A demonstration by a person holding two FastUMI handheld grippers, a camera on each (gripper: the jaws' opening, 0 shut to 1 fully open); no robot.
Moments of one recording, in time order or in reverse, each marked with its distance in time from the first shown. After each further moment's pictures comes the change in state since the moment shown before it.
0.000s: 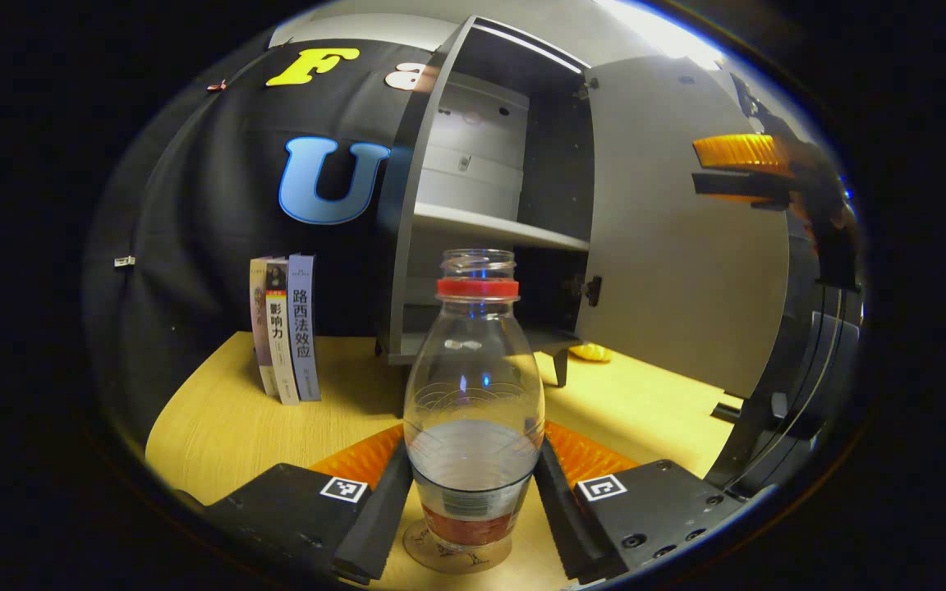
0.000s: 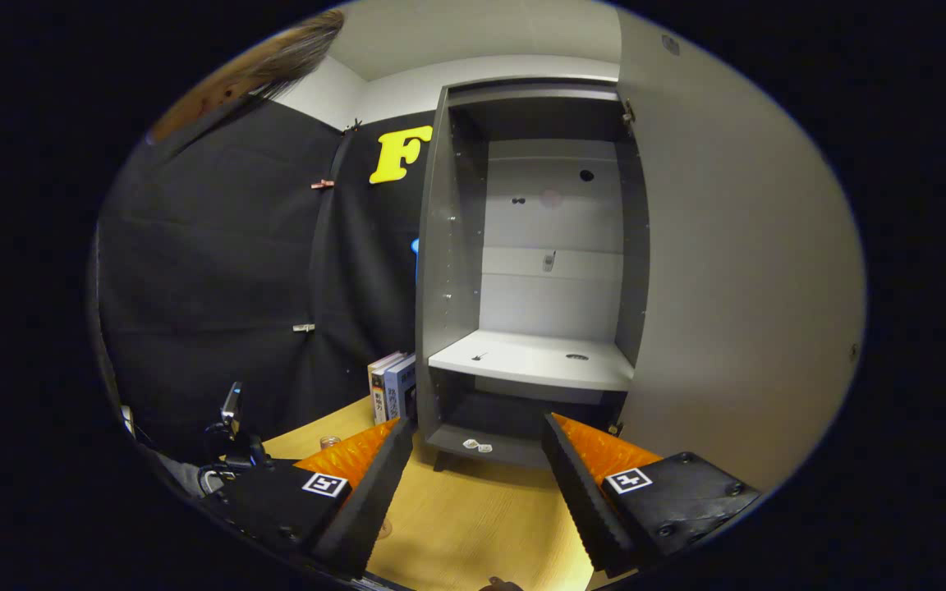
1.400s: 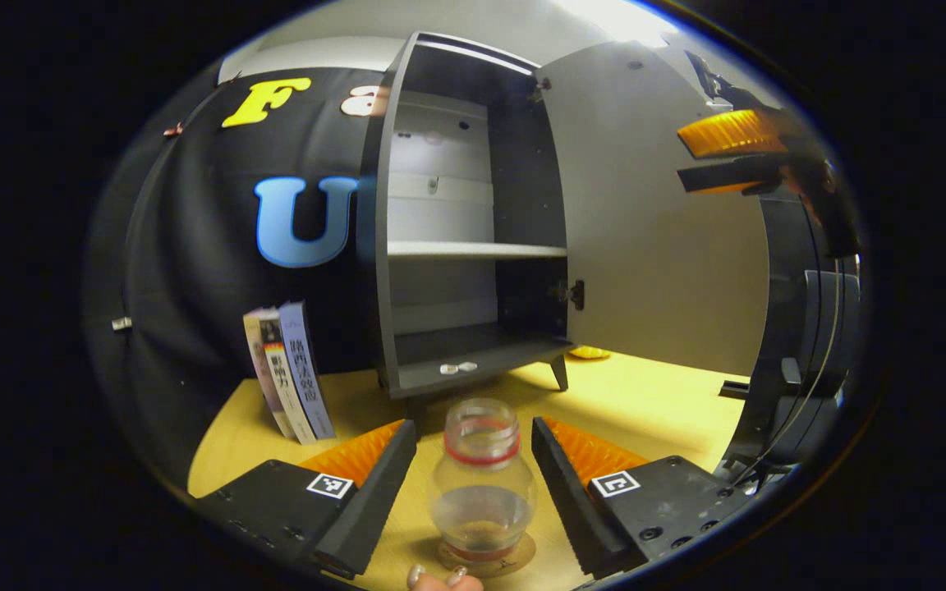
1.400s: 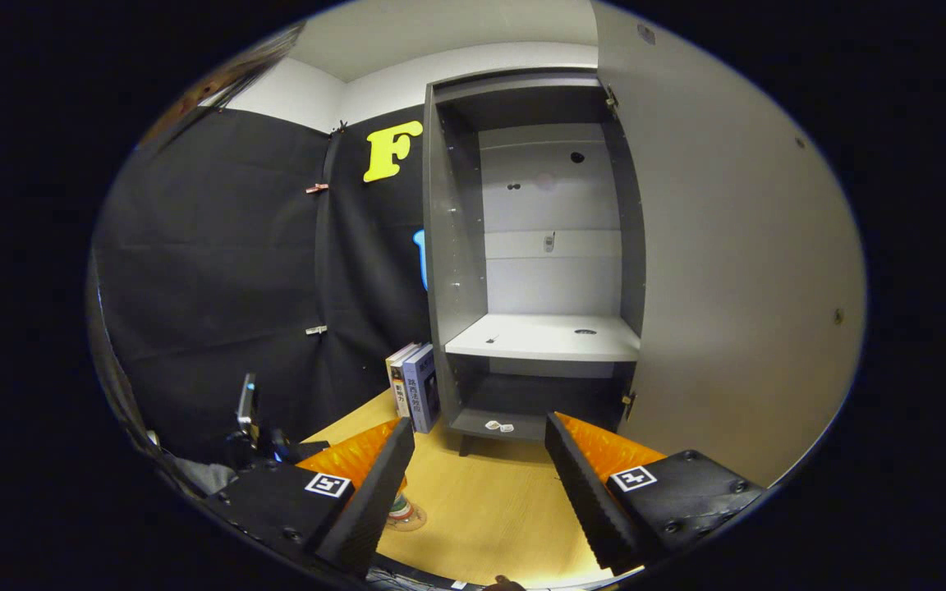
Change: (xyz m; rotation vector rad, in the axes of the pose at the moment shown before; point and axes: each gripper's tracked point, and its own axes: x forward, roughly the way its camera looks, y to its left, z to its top) left arm -0.019 -0.012 0.073 0.205 -0.059 -0.027; right arm -0.036 0.007 0.008 0.086 0.029 -0.017
